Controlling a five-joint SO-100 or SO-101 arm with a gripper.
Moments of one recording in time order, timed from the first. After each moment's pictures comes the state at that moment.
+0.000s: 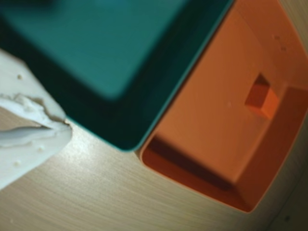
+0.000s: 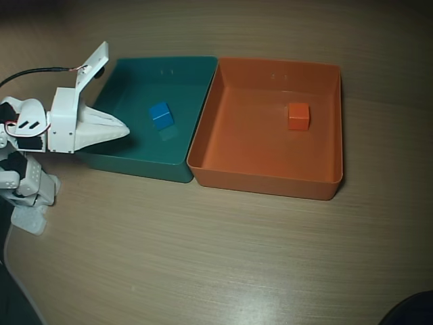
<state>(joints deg) -25.0 157.6 151.8 31.1 -102.2</state>
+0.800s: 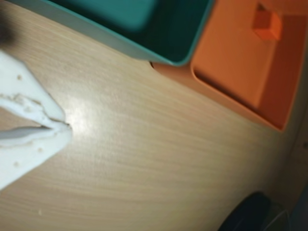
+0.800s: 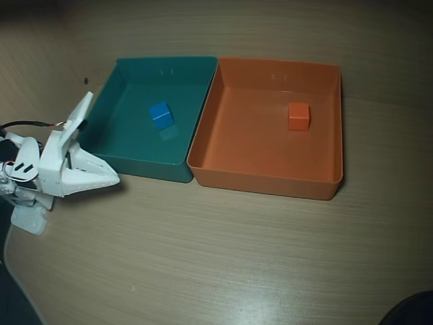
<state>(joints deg) -9.8 191.1 178.1 31.1 -102.8</state>
